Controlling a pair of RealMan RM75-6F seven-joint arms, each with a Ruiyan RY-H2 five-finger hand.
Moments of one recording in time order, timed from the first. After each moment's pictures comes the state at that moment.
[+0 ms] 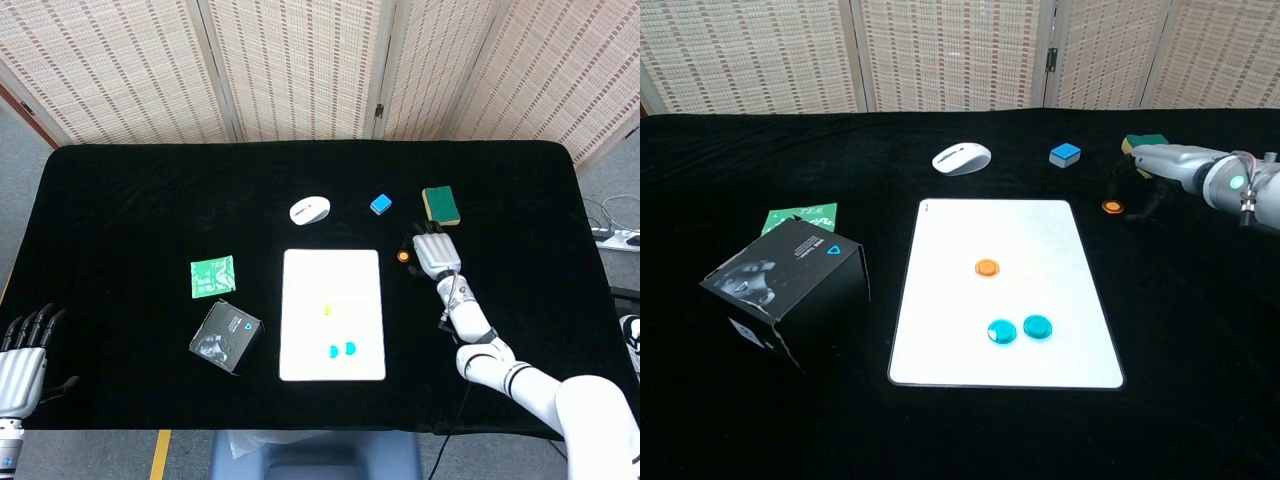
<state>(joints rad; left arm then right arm) -0.08 -1.17 -0.03 -1.55 1.42 1.43 0.14 0.83 -1.71 0.23 -0.85 -1.01 0.66 -0.13</state>
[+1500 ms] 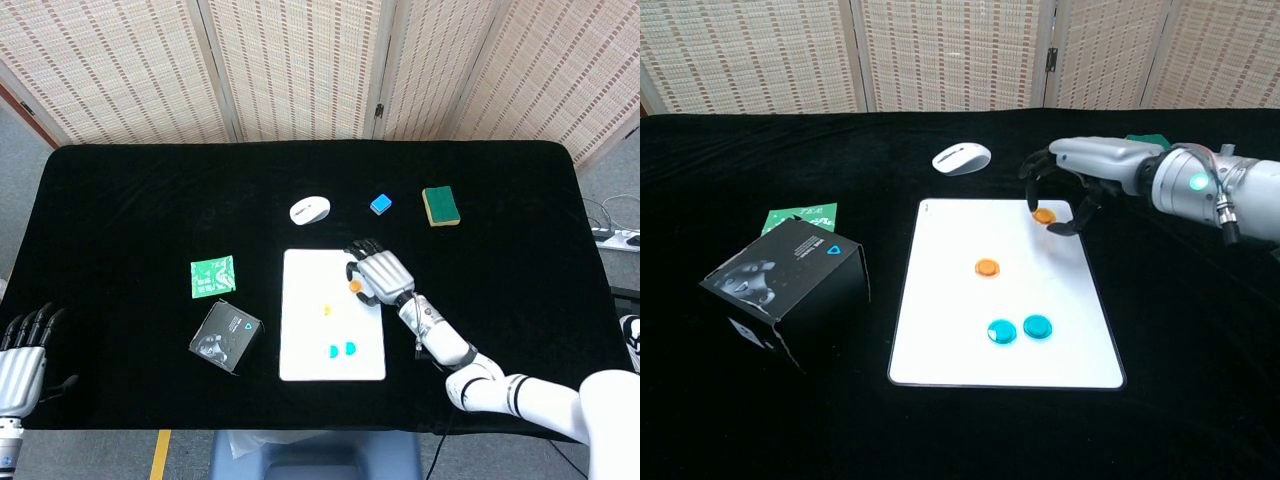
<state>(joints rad) -0.08 -1.17 -0.03 -1.55 1.42 1.43 0.14 0.84 -1.60 0.20 -1.28 -1.21 0.76 -0.15</state>
